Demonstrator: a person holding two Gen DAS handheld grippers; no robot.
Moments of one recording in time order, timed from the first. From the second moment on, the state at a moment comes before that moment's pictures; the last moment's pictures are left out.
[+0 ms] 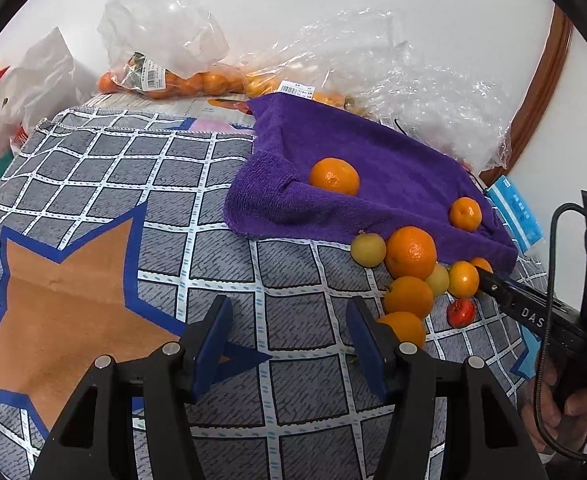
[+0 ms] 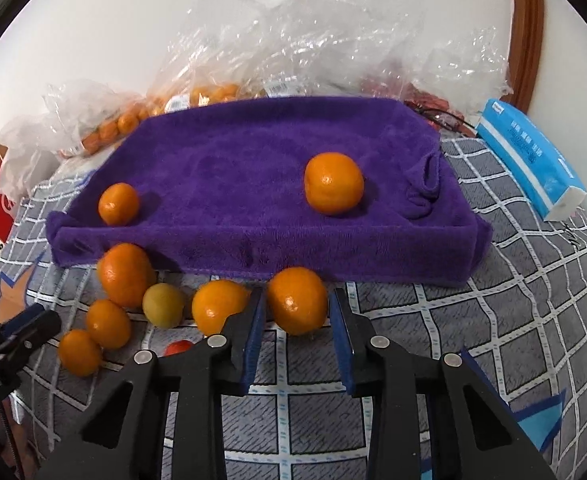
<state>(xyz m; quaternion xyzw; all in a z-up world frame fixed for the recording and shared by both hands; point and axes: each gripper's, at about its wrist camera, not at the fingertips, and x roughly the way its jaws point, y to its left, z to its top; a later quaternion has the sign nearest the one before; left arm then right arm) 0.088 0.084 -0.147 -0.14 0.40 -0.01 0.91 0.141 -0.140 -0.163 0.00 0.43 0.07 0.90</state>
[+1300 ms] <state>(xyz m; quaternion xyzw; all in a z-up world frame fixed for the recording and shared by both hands) 0.086 0.086 -0.150 -0.15 0.40 -0.02 0.90 0.096 -0.165 -0.162 0.00 0.40 0.06 0.91</state>
